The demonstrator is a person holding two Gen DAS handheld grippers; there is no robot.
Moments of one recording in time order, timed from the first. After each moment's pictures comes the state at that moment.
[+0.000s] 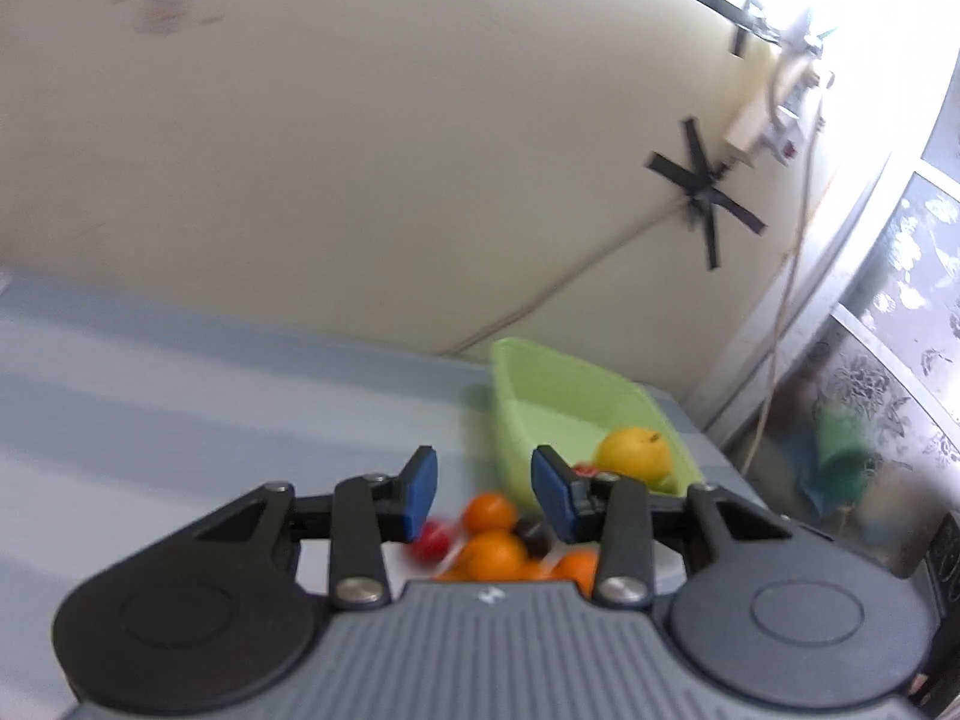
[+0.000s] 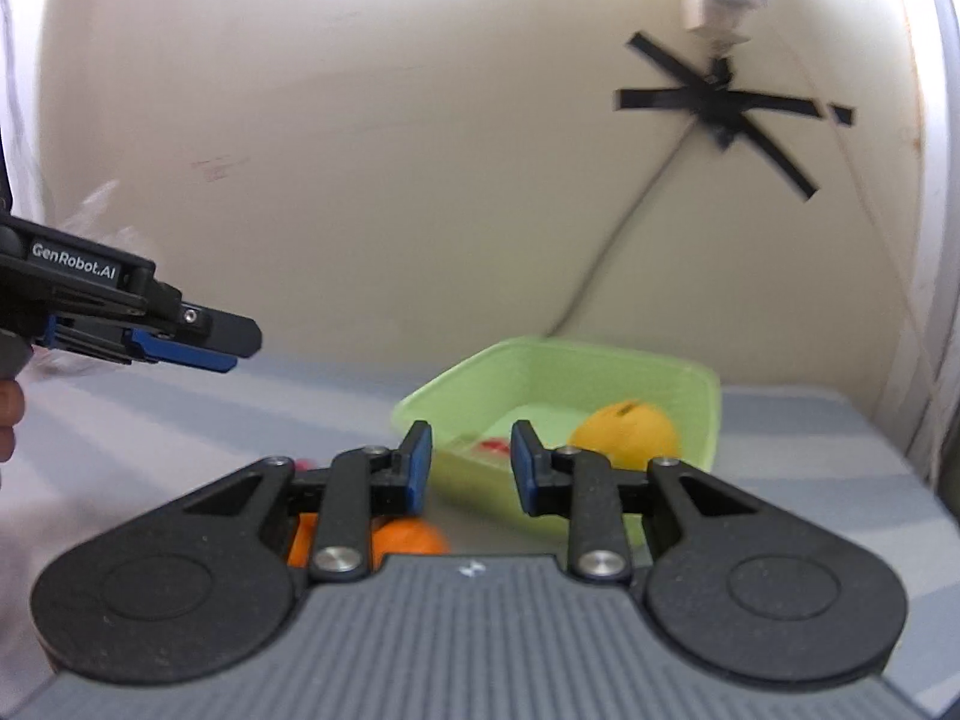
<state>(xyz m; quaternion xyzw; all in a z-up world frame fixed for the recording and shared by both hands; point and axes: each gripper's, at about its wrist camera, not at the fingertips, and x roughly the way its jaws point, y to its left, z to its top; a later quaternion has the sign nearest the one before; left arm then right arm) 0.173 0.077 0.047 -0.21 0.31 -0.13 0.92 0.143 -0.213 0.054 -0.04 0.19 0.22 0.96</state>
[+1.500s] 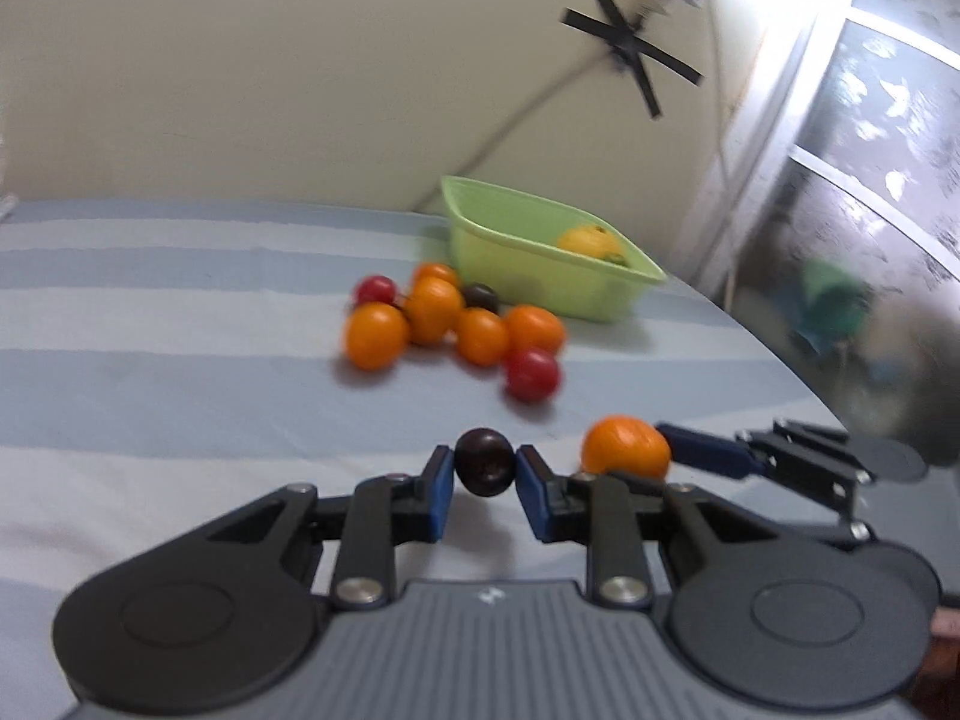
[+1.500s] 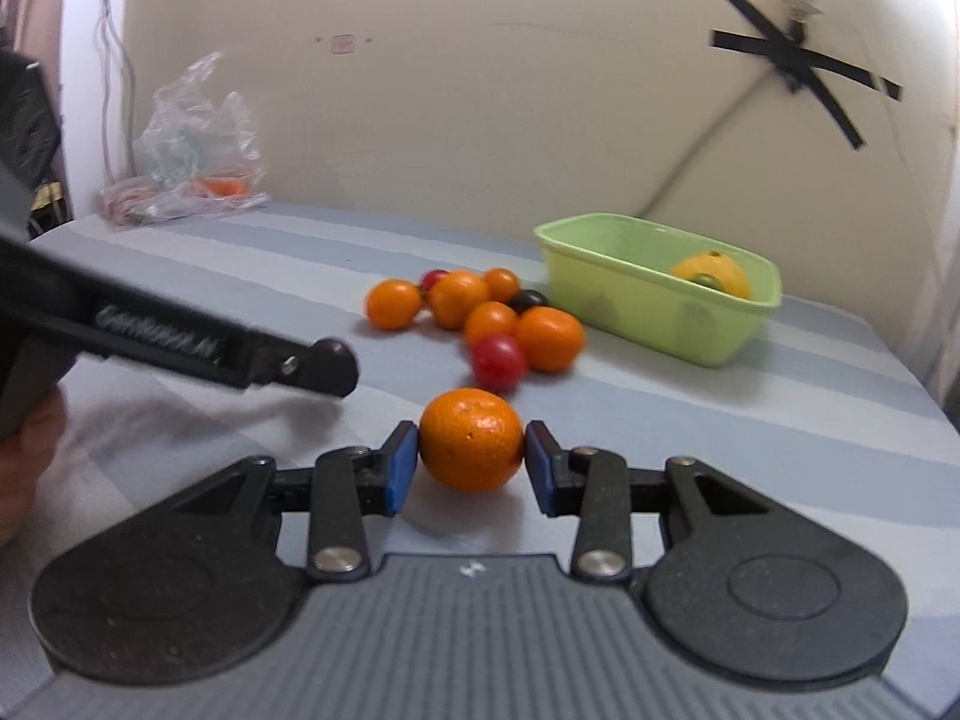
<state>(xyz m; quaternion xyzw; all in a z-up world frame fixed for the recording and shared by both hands) 0.085 0.009 0.002 -0.12 0.34 -0.16 0.92 0.063 -0.176 0.011 -0.10 0.25 0.24 0.93</state>
